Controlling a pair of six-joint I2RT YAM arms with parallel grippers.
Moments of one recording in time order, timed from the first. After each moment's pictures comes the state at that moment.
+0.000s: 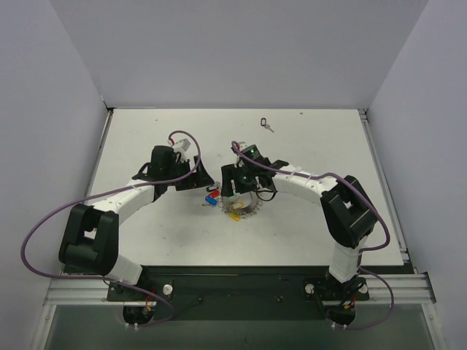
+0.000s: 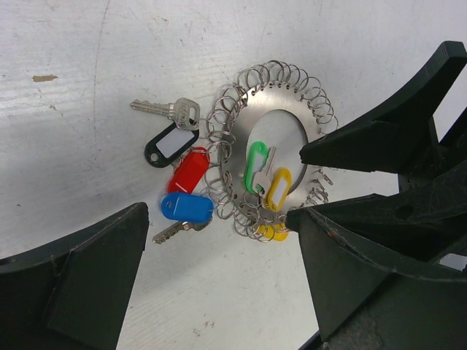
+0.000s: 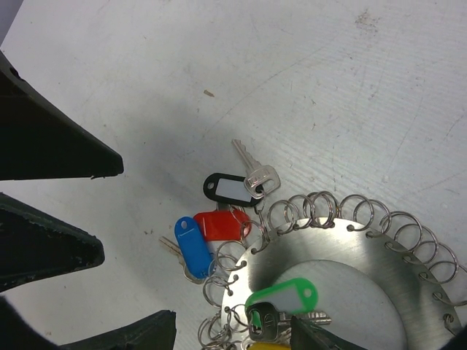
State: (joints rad) left arm -0.30 1.49 0.84 -0.06 0.42 -0.49; right arm 0.69 1.82 1.19 -0.21 -0.22 0.35
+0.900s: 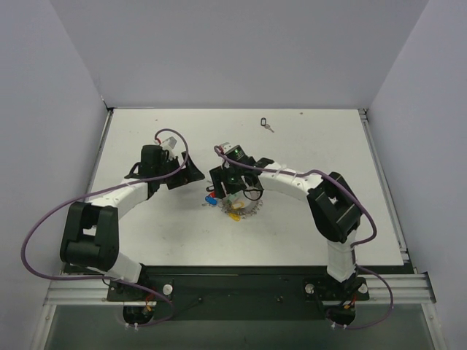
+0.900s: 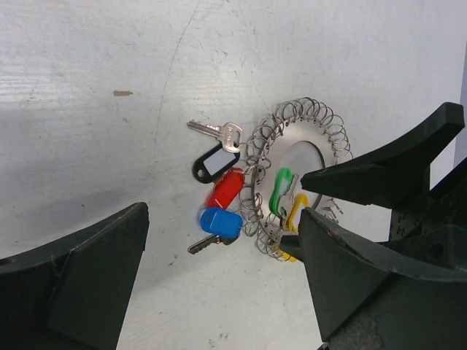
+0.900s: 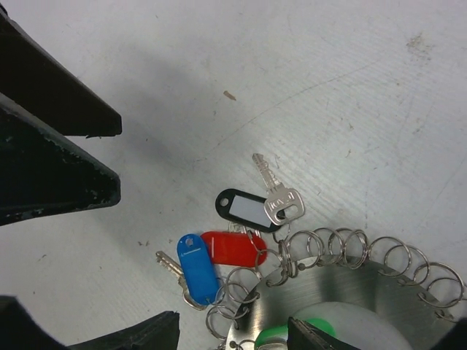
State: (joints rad) left arm -0.19 1.52 0.83 -0.02 0.44 -0.54; right arm 0.76 1.93 1.33 -0.29 -0.16 0.24
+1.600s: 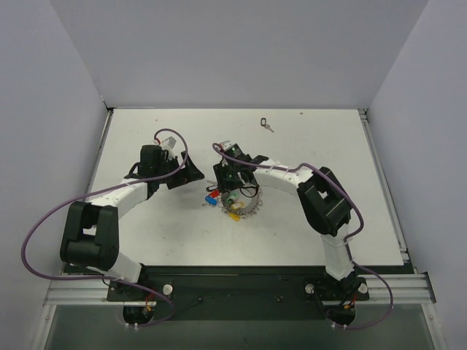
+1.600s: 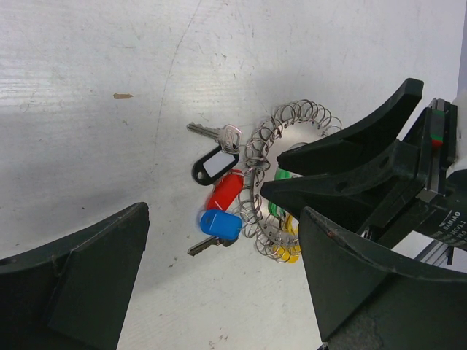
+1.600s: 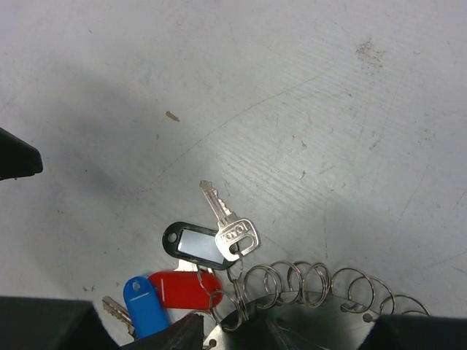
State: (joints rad) left arm -0.18 1.52 0.82 0.00 0.44 -0.54; right arm 0.74 2.03 1.41 -0.30 -0.07 0.26
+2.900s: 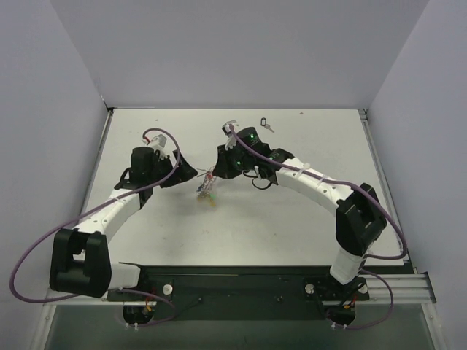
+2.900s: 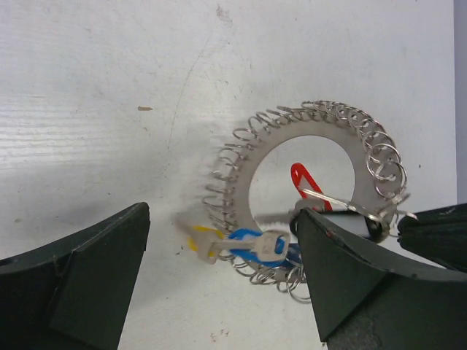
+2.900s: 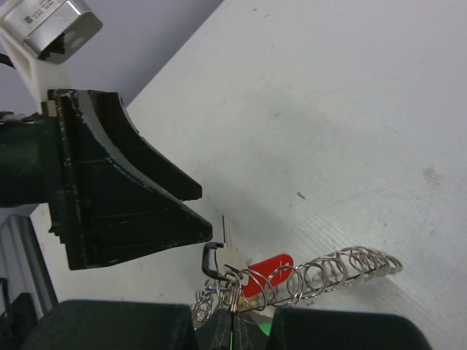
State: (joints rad) left arm -0.17 1.34 0.77 -0.03 0.35 -0.54; right arm 0.73 1.75 1.37 -0.22 -0.26 0.30
